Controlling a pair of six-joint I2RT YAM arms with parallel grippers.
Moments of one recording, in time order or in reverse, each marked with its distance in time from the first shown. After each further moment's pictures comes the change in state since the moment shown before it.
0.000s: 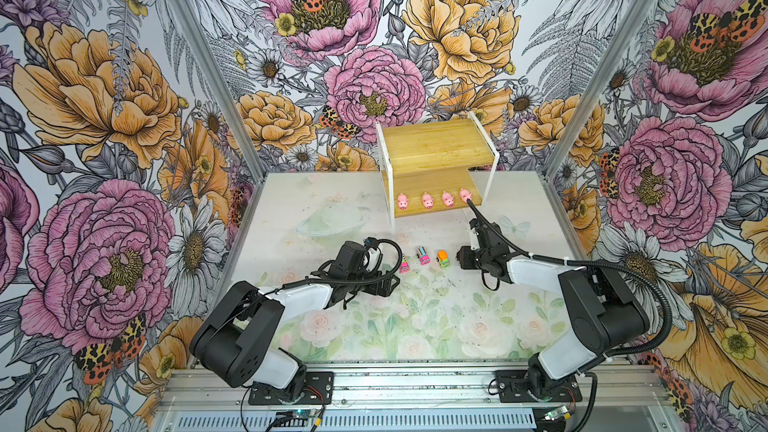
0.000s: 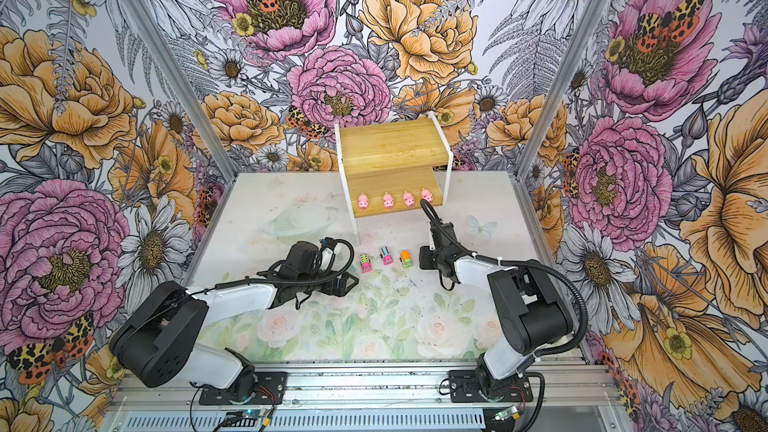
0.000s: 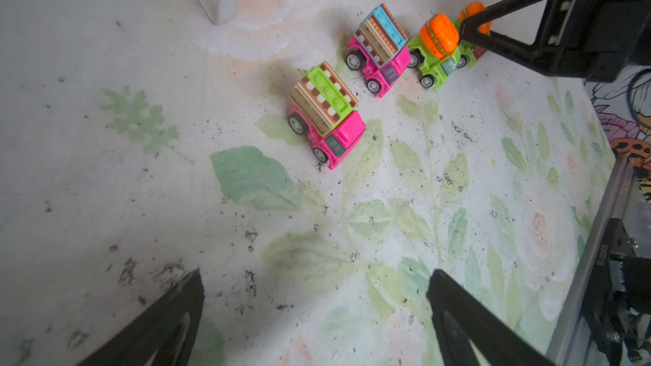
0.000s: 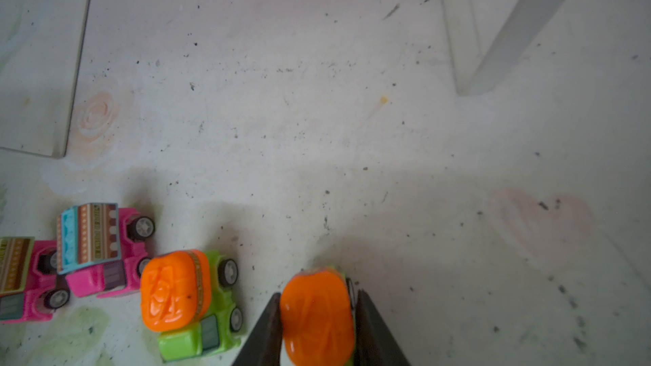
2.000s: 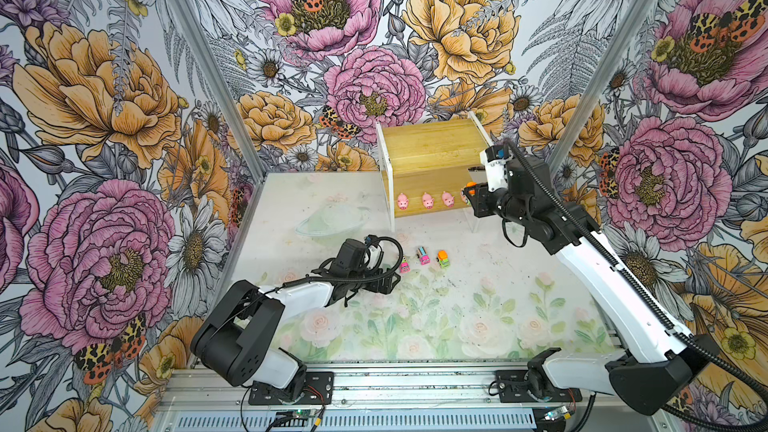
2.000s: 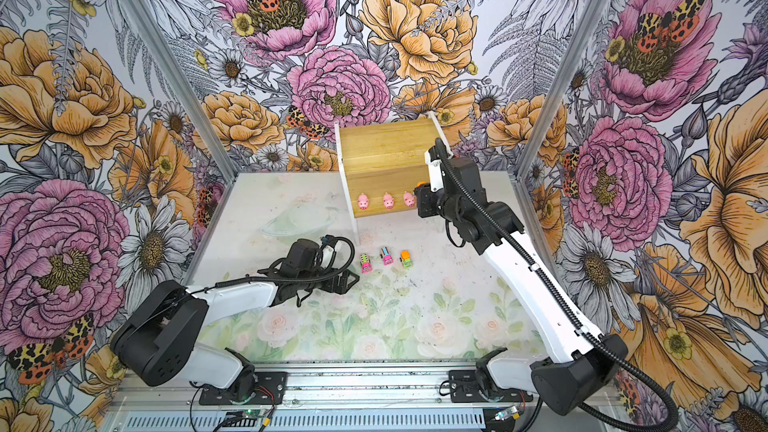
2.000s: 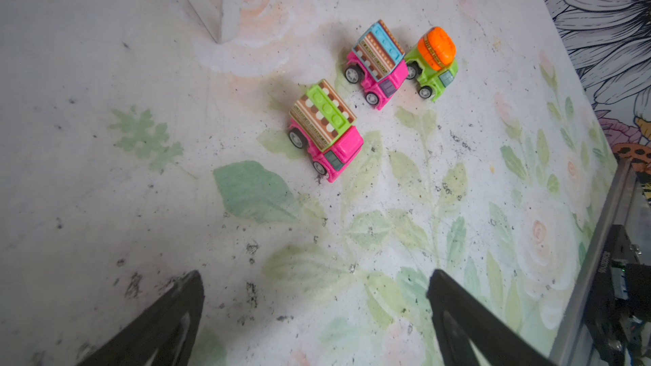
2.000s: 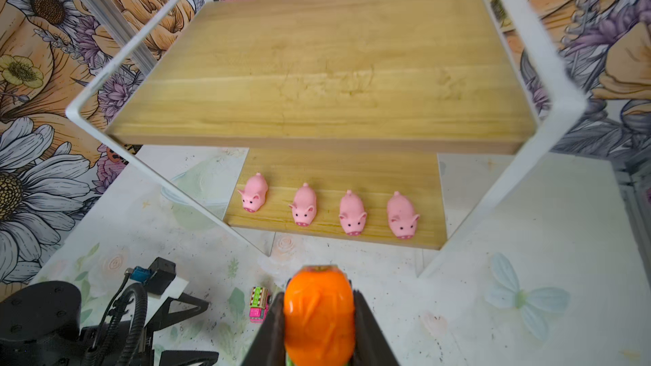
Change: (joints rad) left arm 0.000 0.006 0.025 -0.008 -0.007 0.003; right arm 0.124 -0.291 0.821 -0.735 0.113 -0.136
